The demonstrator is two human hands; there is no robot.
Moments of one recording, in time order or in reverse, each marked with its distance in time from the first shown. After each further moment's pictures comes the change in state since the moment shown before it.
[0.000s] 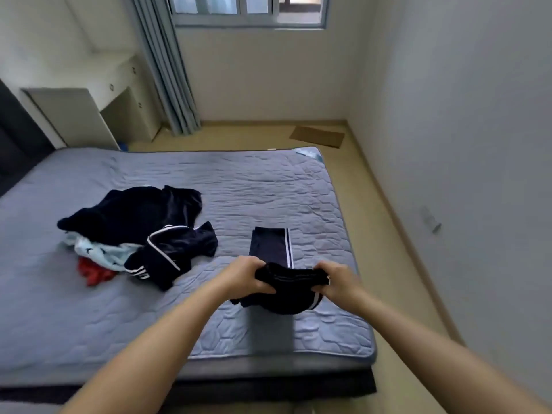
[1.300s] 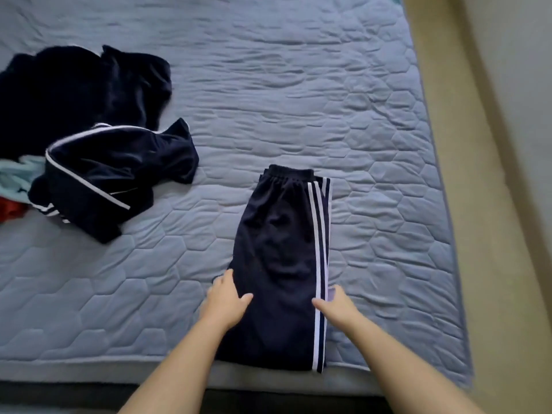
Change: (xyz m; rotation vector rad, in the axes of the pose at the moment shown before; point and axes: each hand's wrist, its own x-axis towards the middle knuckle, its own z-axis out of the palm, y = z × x) left_hand 0.236 -0.314 0.266 -0.134 -0.050 -0.784; right_hand 0.215 0.243 0.352 0.475 -0.400 0.831
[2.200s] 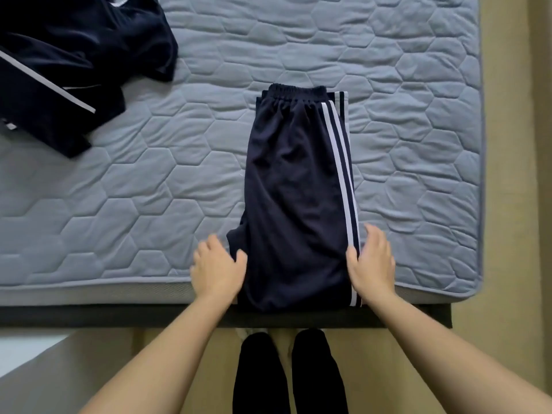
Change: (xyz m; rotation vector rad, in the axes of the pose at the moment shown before) left_hand -0.030 -0.076 0.069 0.038 0.185 -0.126; right_hand -0.023 0.084 0.043 -0.392 0.536 -0.161
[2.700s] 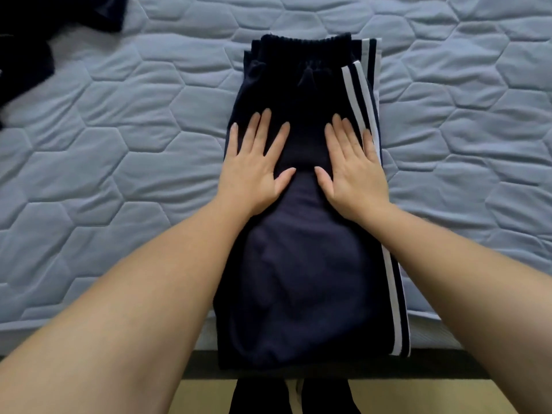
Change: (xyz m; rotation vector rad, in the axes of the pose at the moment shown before) left_hand 0.173 0.100 0.057 0.512 0.315 0.839; right_hand 0.171 -0.052 0.075 -0.433 0.167 -0.709
